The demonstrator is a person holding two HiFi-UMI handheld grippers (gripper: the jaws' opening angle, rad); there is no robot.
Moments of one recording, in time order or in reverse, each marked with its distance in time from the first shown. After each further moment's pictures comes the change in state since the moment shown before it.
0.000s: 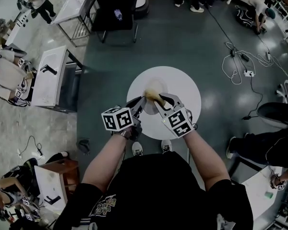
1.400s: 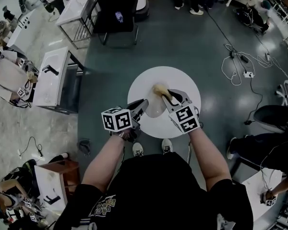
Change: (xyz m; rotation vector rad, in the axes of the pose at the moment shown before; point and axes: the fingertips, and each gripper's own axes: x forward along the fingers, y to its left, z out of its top) left arm -0.015 -0.020 -0.012 0.026 0.056 -0.092; right arm -0.023 -0.029 0.004 0.037 -0.003 -0.089
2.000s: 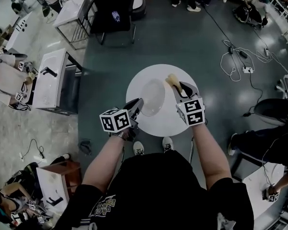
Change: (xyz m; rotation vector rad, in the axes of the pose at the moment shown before) left arm -0.007 0.021 -0.005 0.011 -0.024 0.096; right arm -0.020 -0.061 -0.014 0.134 -0.009 -0.206
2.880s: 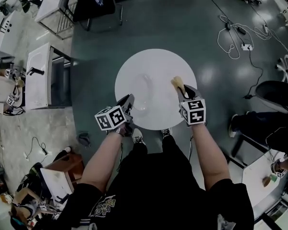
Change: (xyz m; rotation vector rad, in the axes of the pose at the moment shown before) left arm 0.048 0.077 -0.044 -0.127 0.080 0.172; right arm 0.013 -0.040 -0.139 0.267 0.225 -0.072
